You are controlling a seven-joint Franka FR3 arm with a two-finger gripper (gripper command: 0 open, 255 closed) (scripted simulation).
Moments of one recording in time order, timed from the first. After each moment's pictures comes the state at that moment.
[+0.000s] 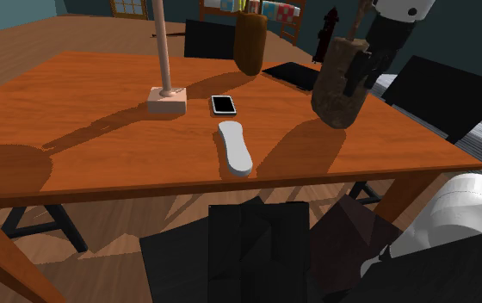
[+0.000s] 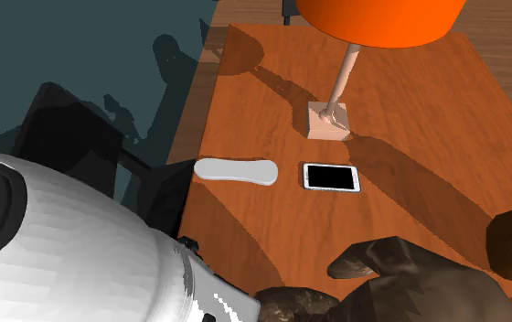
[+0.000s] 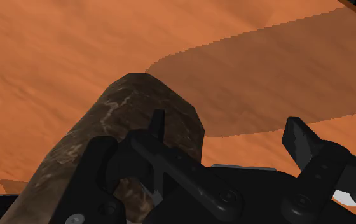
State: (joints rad) arm 0.01 -0.81 -0.03 -2.28 -0.09 1.56 0.08
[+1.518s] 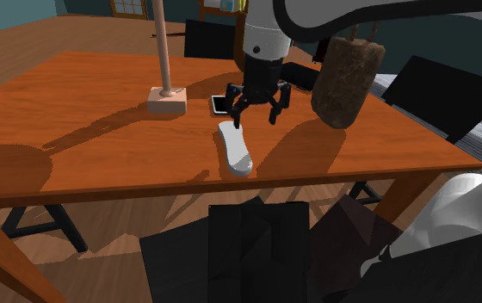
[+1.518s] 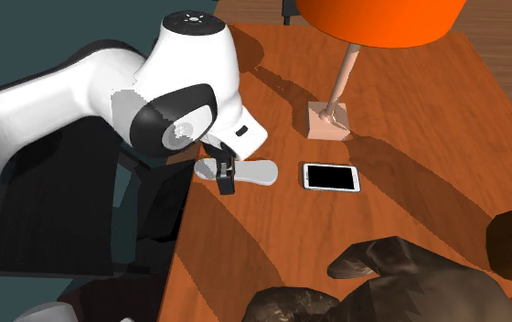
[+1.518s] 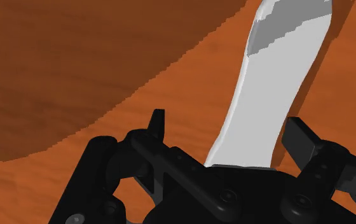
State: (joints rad) arm 0.01 -0.28 0.38 -2.04 0.07 1.78 0.78
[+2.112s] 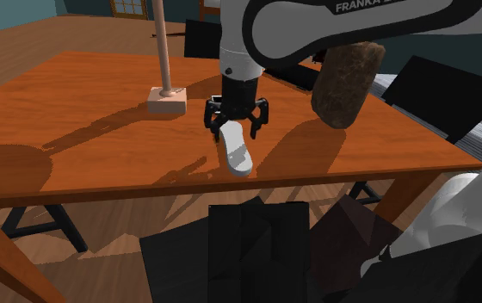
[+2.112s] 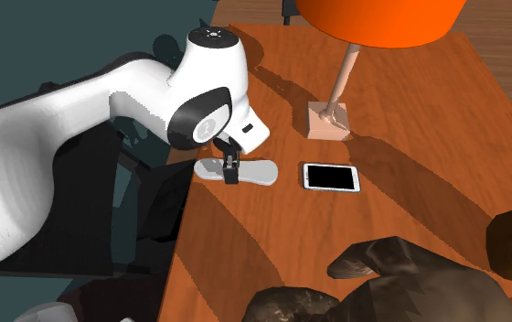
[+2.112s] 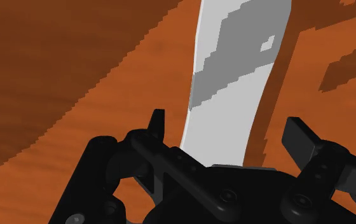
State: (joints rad) arm 0.02 -0.14 0.43 -2.01 0.04 1.88 0.90
